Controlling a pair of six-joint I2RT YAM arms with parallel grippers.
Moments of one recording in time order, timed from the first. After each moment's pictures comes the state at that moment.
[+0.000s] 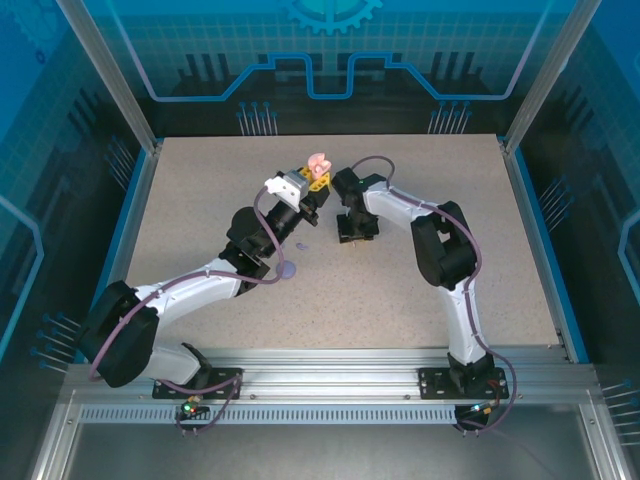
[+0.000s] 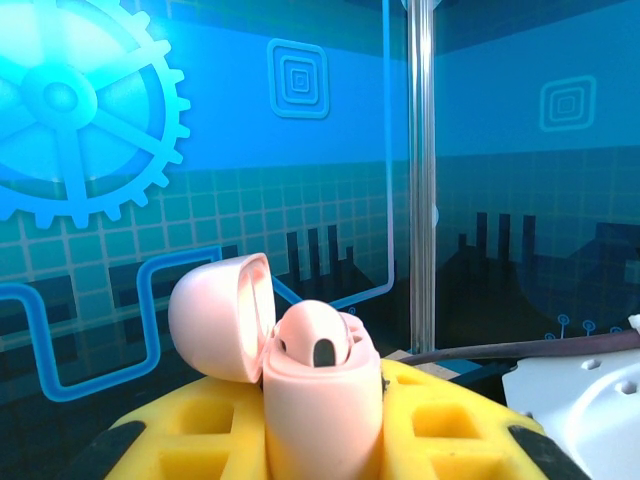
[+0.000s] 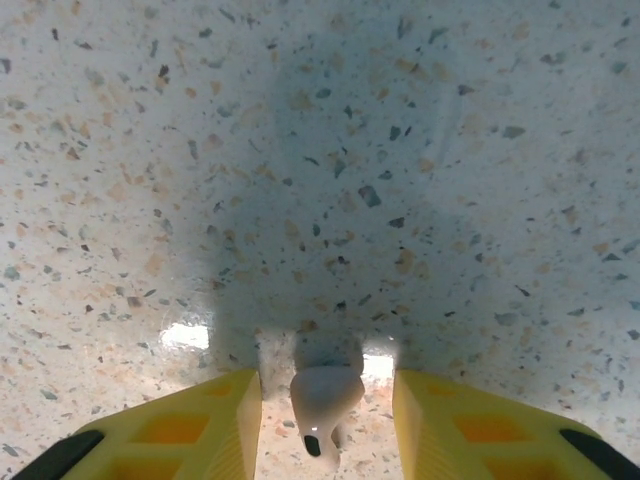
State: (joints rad) left arm -0.64 1.39 0.78 0.92 -0.01 0.05; right arm 0.53 2.21 1.72 -0.95 0.00 0.43
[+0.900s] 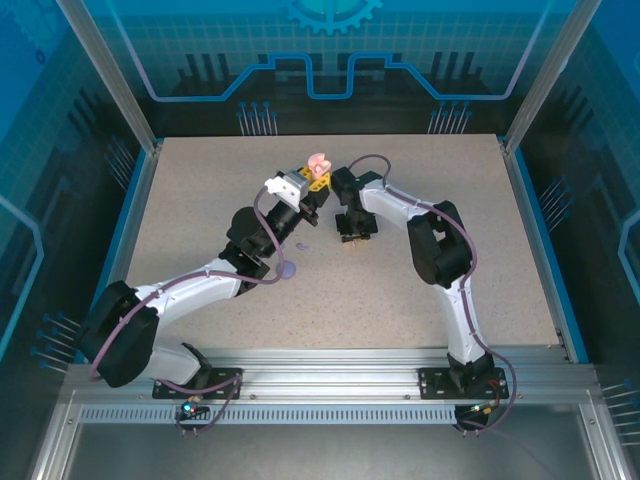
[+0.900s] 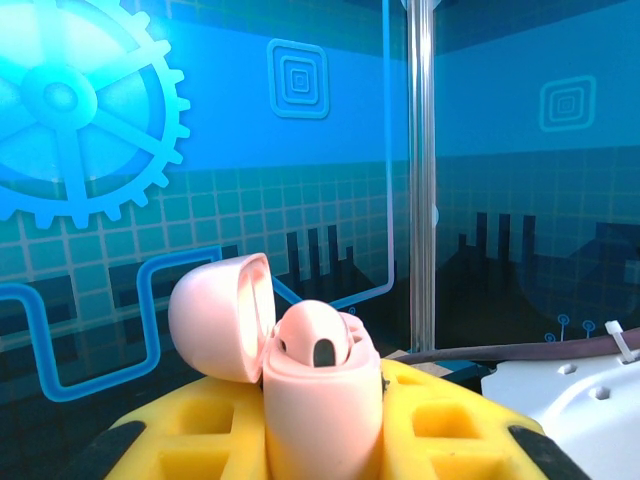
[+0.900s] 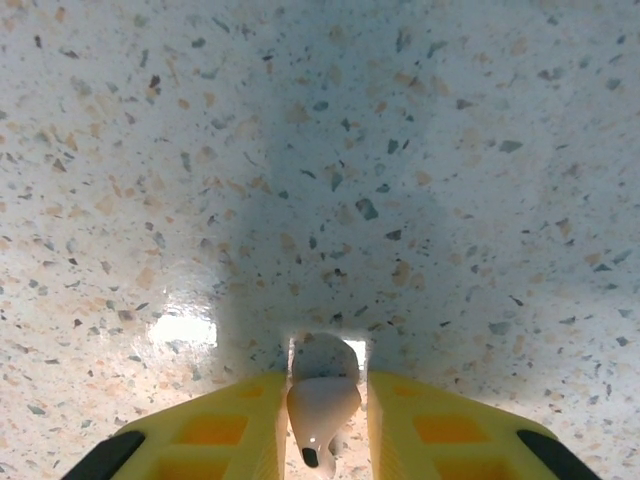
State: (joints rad) left arm -0.64 1.39 0.78 0.92 -0.01 0.05; right arm 0.53 2.26 1.79 -1.01 0.02 0.42
